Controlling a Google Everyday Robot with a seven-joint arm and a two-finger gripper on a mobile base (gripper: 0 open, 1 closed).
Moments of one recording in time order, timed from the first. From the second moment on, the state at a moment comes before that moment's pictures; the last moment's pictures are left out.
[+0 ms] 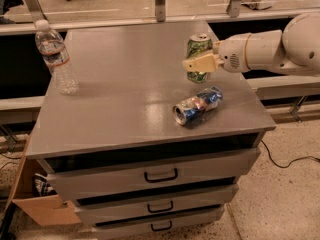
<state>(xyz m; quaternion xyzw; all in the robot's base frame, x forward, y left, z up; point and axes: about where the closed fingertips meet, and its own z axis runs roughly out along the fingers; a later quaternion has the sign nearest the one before) 0.663 -0.114 0.909 -0.39 0.74 0.23 0.50</state>
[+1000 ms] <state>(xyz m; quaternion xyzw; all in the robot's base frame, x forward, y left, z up) 0.652 -0.121 0.891 -0.37 0.74 0.25 0.50</state>
